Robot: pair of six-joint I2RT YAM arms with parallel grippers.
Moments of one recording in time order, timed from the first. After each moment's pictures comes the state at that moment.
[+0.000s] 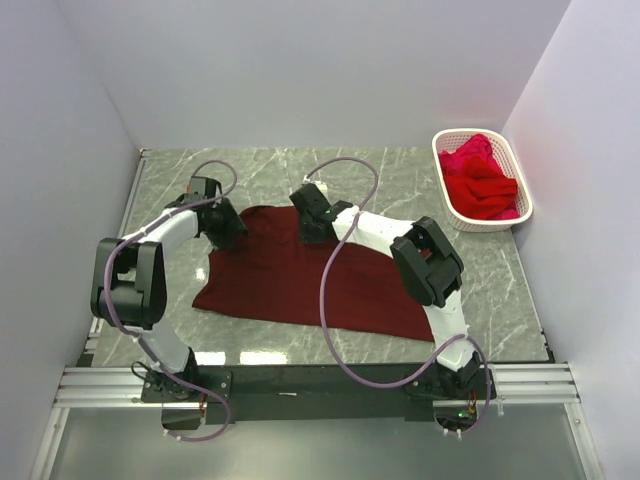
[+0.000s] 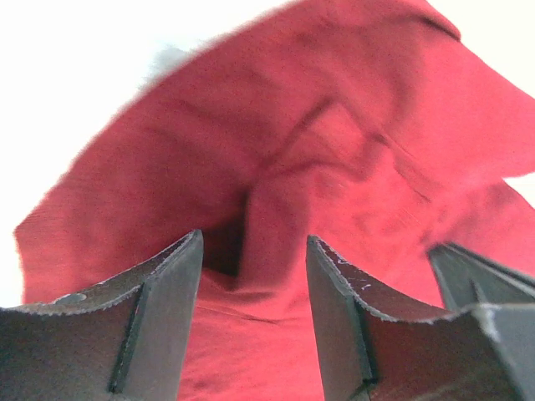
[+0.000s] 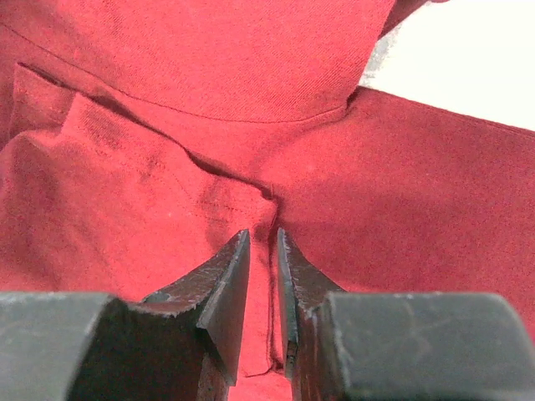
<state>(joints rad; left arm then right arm) -0.10 1.70 1.08 -0.42 0.14 -0.70 0.74 2.11 1.56 -0.37 0.20 0.60</state>
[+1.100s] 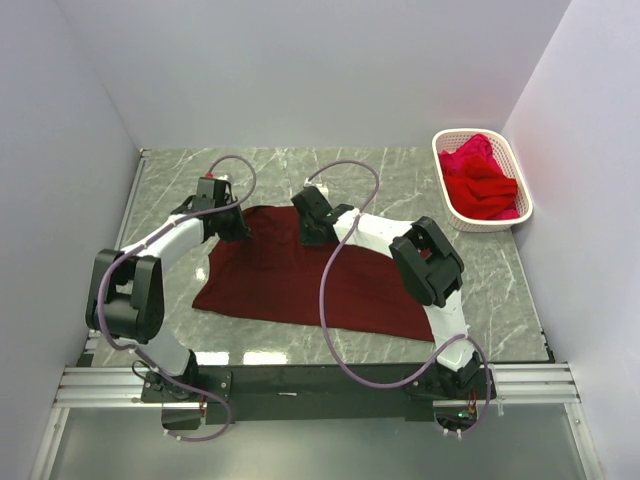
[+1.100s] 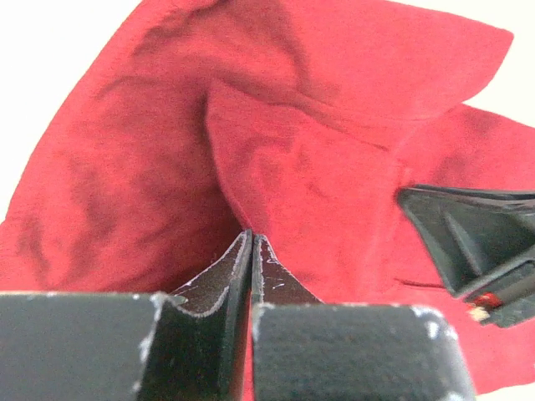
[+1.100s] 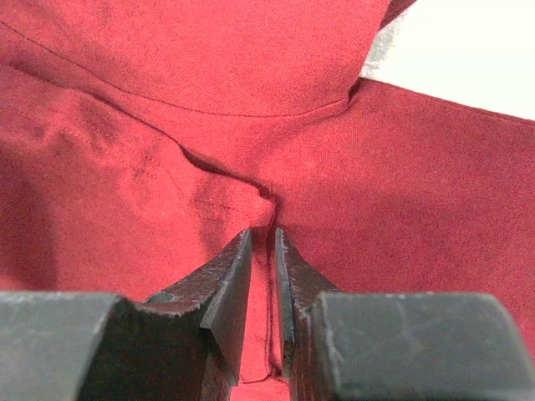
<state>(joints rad) -0.18 1.62 1.03 -0.29 0.19 -0.51 0.74 2.11 1.53 -0.33 0.18 0.61</state>
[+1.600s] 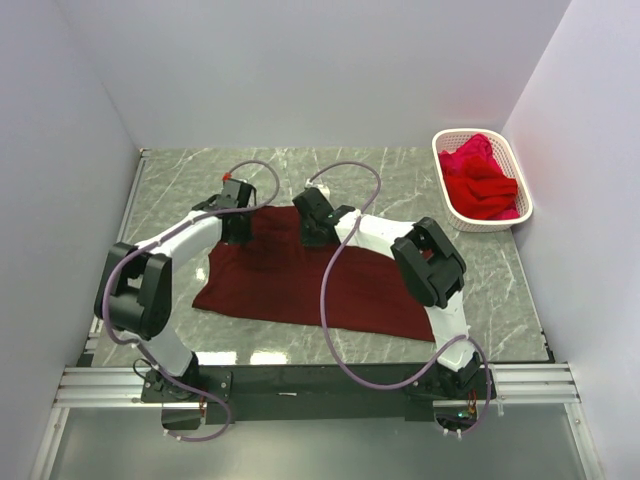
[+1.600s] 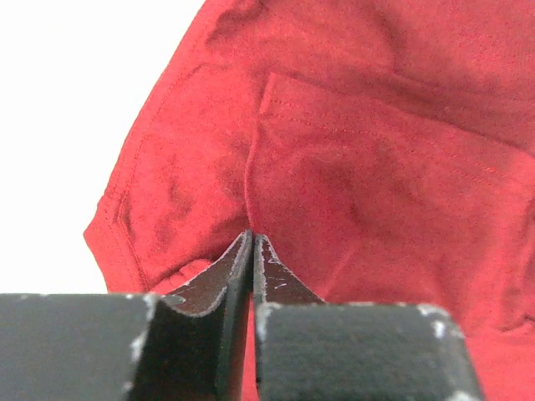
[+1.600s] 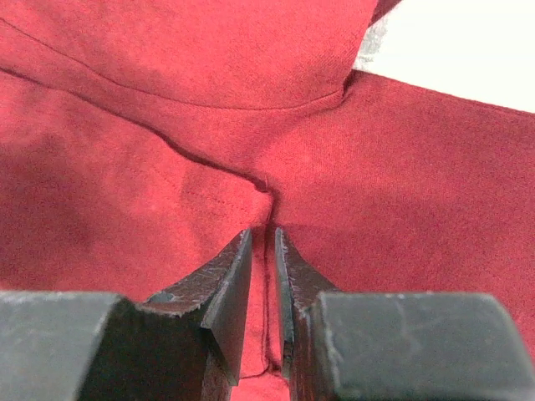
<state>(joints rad) -0.33 1.65 1.10 -0.45 -0.21 -0.38 0.74 2.10 1.50 -0.31 0.18 0.61</state>
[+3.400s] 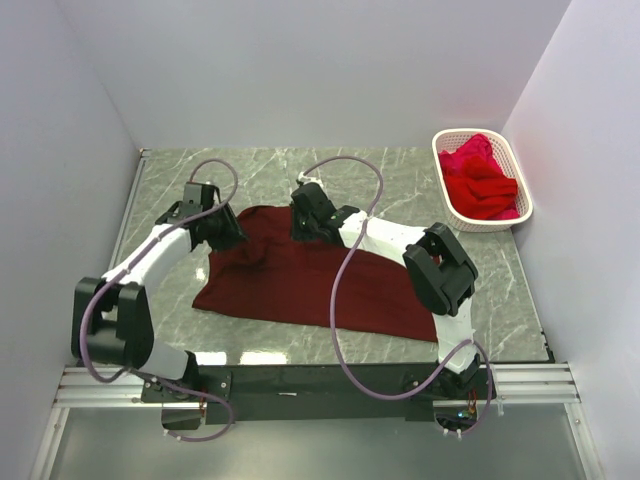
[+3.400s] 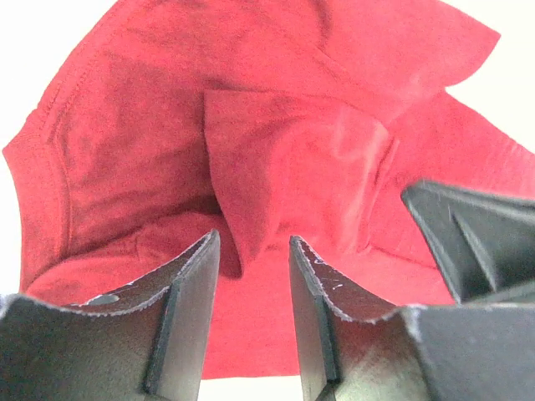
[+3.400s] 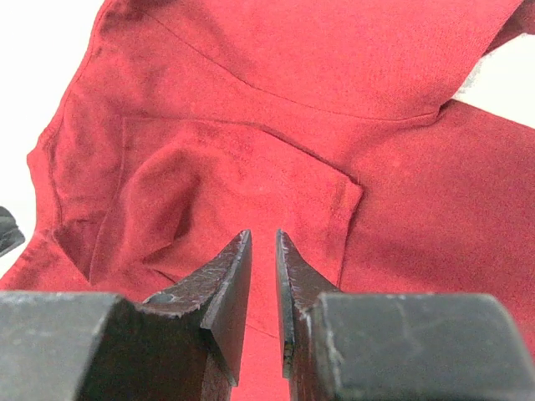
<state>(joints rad) -0.17 1.43 0.97 -0.45 0.15 -0.63 0.77 2.00 1.46 -0.22 0.10 0.58</state>
